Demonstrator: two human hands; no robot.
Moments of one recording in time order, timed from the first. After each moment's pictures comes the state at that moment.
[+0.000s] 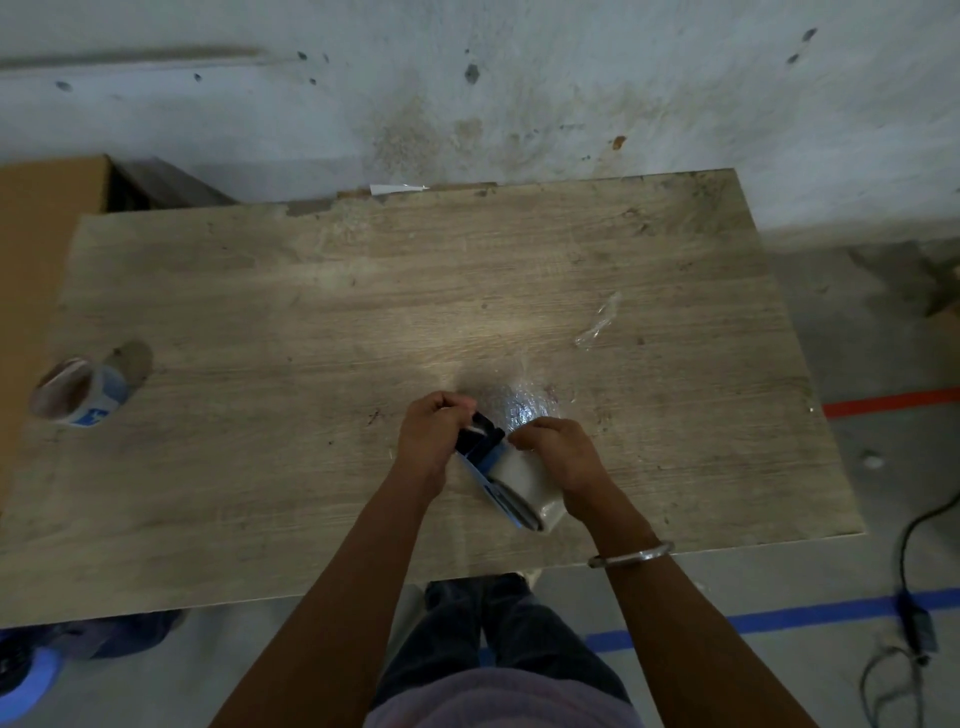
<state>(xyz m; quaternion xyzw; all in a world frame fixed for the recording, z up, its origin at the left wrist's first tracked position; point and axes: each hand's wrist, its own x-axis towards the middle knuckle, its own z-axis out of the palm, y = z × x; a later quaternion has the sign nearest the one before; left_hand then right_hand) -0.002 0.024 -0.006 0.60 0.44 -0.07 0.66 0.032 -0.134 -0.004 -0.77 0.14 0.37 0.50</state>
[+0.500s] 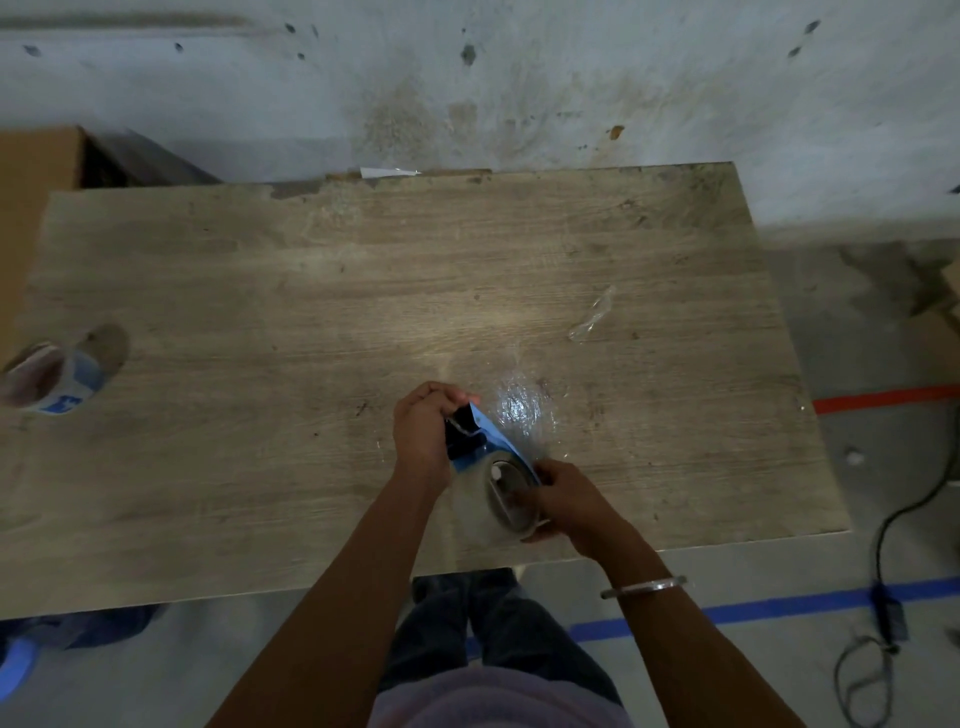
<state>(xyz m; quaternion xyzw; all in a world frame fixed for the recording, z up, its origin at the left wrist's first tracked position) 0.002 0.009 -0.009 0.47 0.48 0.03 0.74 0.001 -0.167 -0.019 -0.72 0.14 0.48 0.47</state>
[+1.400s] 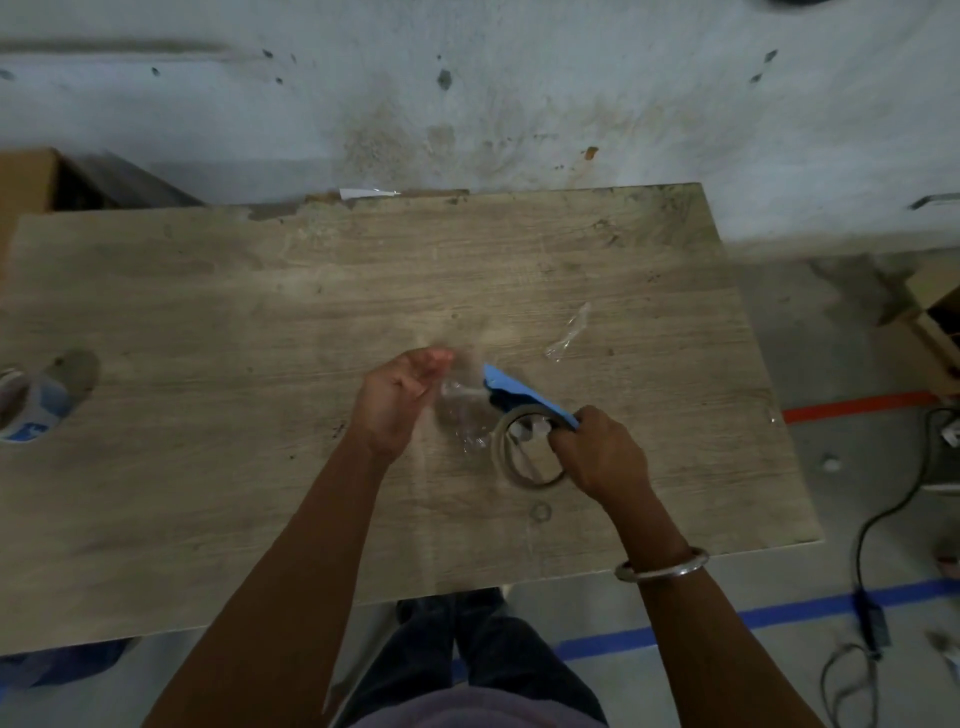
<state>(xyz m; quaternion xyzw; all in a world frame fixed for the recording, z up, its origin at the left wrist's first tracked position) 0.041 0.050 -0.007 0.39 0.31 -0.05 0.87 0.067 -0.183 0.019 -0.93 0.07 0.27 0.23</state>
